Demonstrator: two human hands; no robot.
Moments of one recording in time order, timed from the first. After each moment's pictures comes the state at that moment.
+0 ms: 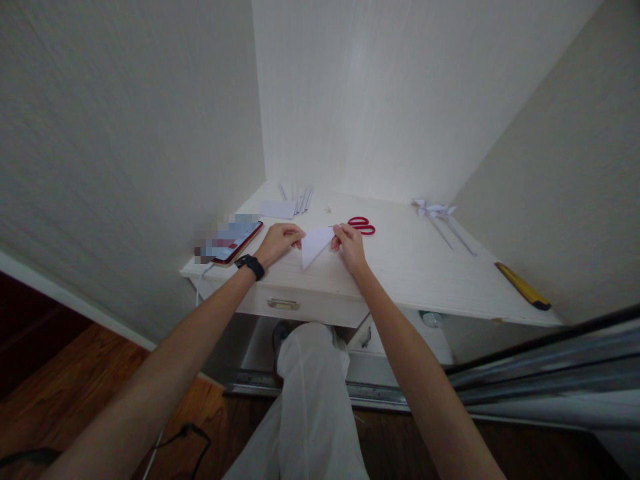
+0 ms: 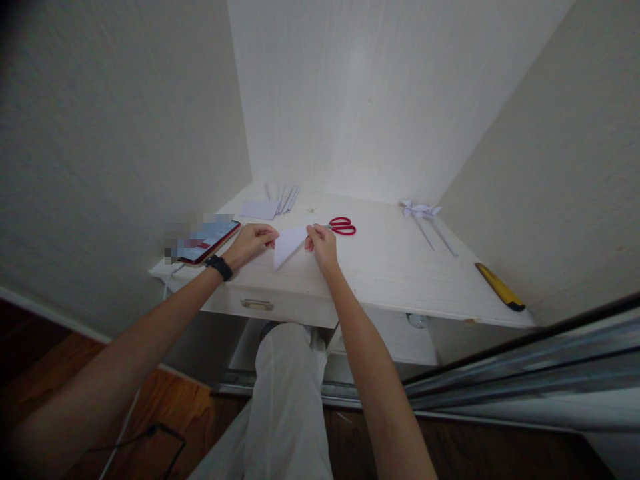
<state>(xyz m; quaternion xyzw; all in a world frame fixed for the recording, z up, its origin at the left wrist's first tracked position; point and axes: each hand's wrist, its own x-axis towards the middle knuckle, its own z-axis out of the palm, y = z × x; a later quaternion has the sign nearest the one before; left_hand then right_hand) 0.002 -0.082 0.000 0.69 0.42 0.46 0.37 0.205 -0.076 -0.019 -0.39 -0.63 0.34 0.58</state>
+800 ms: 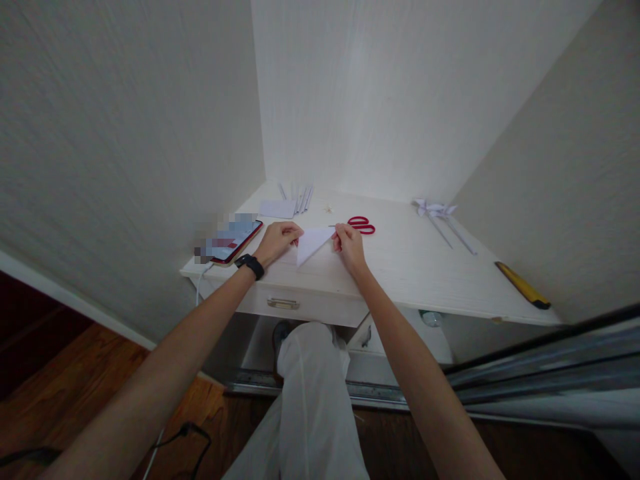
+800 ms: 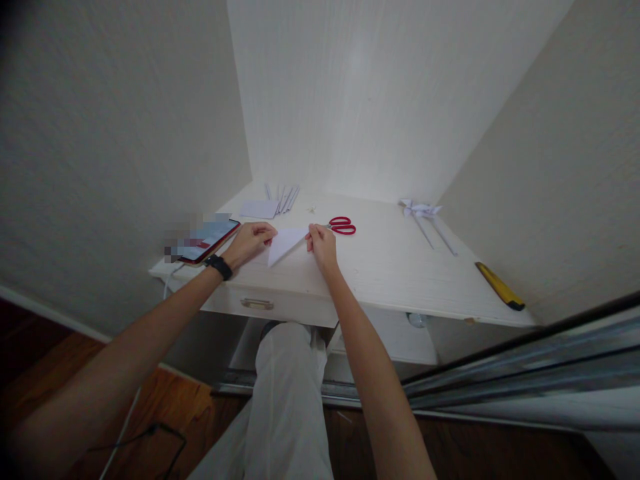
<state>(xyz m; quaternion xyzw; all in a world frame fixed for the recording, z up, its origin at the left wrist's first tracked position) 0.000 -0.079 -0.002 0.69 0.42 0.48 0.33 0.202 -0.079 -0.017 -0.42 -0.60 0.34 0.59</state>
